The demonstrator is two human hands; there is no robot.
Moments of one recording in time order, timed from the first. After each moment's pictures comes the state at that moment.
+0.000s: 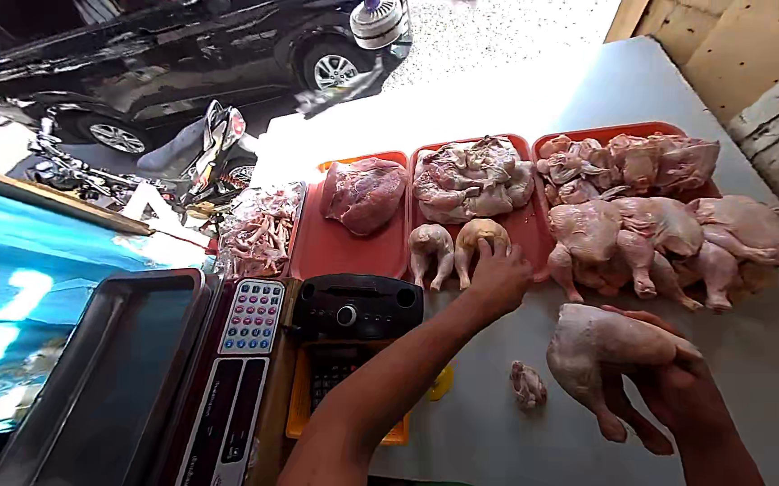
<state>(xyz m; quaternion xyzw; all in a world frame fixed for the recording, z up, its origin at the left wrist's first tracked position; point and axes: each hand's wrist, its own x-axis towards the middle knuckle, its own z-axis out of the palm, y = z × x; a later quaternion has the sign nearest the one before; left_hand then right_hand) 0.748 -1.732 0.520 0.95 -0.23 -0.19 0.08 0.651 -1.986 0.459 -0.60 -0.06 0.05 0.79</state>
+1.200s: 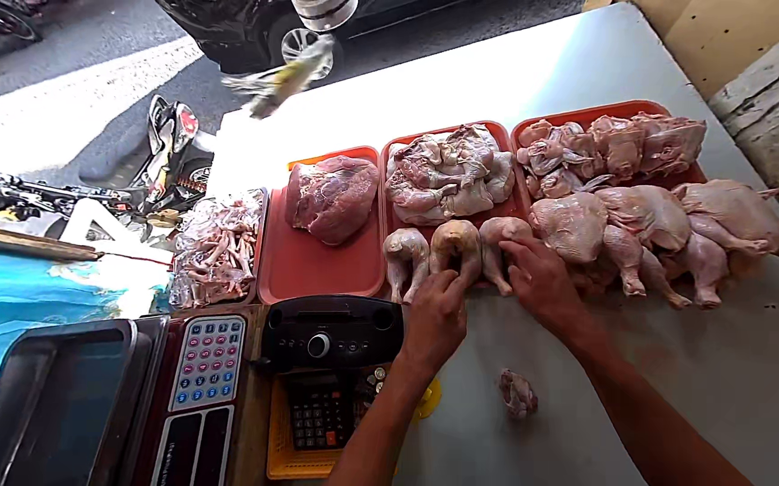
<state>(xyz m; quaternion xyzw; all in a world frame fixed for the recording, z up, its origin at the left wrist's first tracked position) 0.697 -1.675 0.482 0.95 -0.10 0.03 0.28 0.769 -1.882 0.454 -0.93 -0.17 0.01 0.33</state>
